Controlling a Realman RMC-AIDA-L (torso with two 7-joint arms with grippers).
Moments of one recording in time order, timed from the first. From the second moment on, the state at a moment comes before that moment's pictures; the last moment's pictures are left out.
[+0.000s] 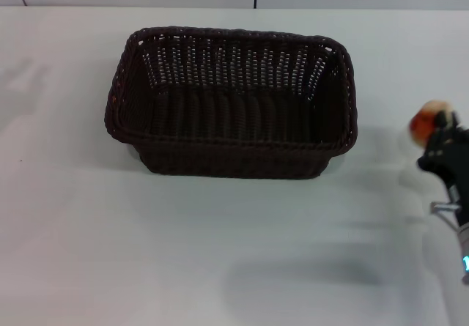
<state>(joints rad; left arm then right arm) -0.23 -2.05 -2.55 -0.85 1.01 -1.49 1.64 0.13 2.08 0.46 0.71 -1.82 -1.20 -0.31</state>
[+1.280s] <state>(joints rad) -0.23 -2.06 -2.54 -0.74 1.02 -1.51 1.67 0.32 2.05 0.53 0.85 -2.14 -1.01 -0.38</state>
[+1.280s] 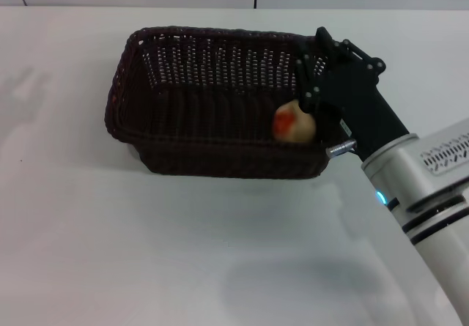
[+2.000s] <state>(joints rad) -0.22 -2.06 -2.54 -0.68 1.02 -1.51 1.73 0.12 2.08 0.67 0.89 -2.11 -1.39 -0.49</state>
